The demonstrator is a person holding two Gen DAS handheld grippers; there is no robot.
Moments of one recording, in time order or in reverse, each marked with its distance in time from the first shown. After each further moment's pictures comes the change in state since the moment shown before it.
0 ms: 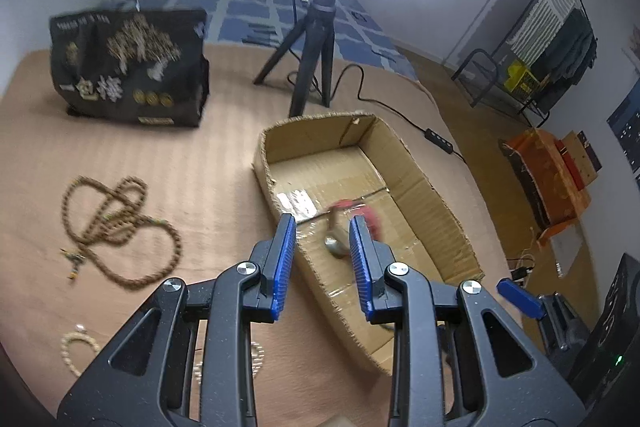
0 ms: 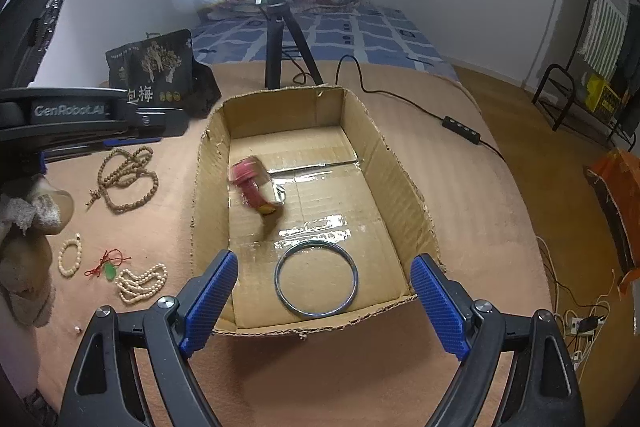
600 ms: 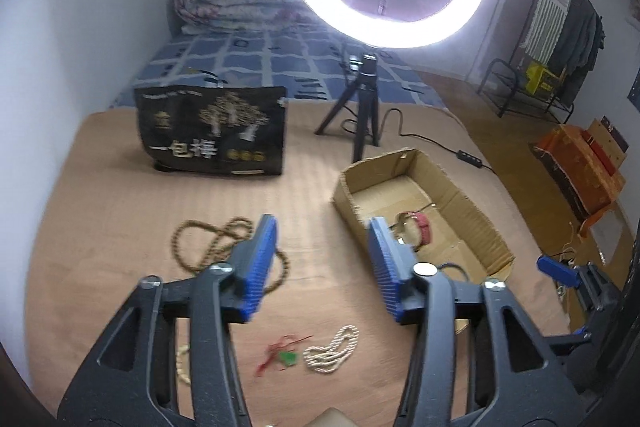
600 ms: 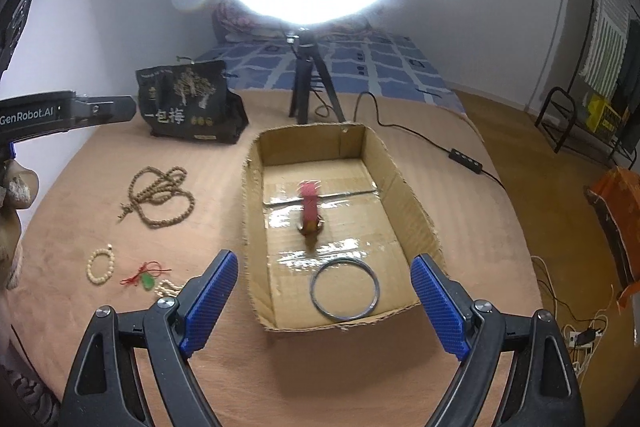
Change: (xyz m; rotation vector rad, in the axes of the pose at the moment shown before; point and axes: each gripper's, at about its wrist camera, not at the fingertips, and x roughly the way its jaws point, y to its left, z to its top) left arm -0.095 0.038 -0.001 0.110 -0.131 0.151; right arm -0.043 0.032 0.007 -0.041 -0.084 0.035
